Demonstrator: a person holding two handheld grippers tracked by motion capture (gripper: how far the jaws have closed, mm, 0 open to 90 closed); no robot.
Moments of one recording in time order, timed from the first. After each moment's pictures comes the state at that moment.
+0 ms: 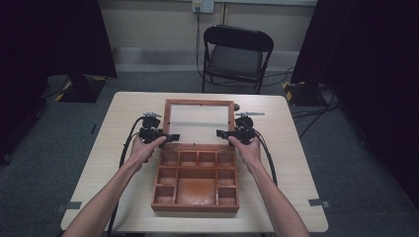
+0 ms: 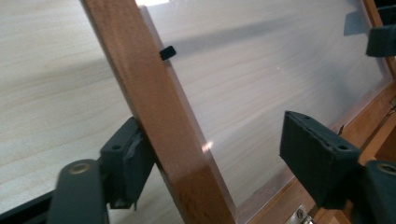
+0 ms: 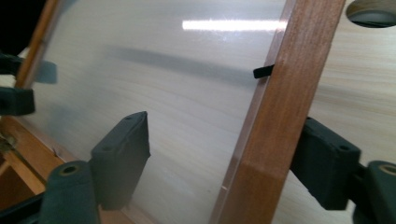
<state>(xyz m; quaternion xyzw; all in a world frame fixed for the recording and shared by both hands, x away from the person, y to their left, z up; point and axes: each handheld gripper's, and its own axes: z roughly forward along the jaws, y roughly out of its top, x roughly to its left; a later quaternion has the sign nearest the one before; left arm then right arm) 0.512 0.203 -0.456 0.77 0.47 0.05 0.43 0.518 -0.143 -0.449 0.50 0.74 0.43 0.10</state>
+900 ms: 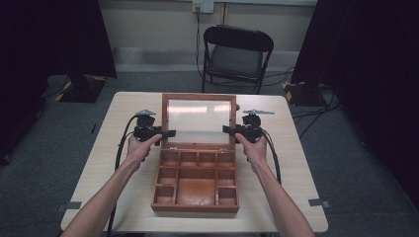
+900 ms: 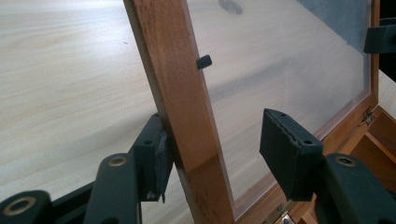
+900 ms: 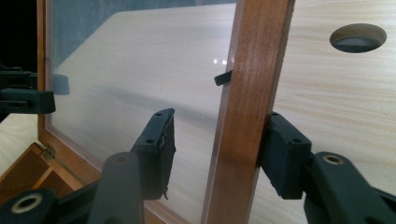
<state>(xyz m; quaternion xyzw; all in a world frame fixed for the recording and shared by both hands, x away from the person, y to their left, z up) 0.502 0.212 -0.439 0.76 0.45 0.07 0.46 0.505 -0.159 -0.426 0.50 0.72 0.47 0.09</state>
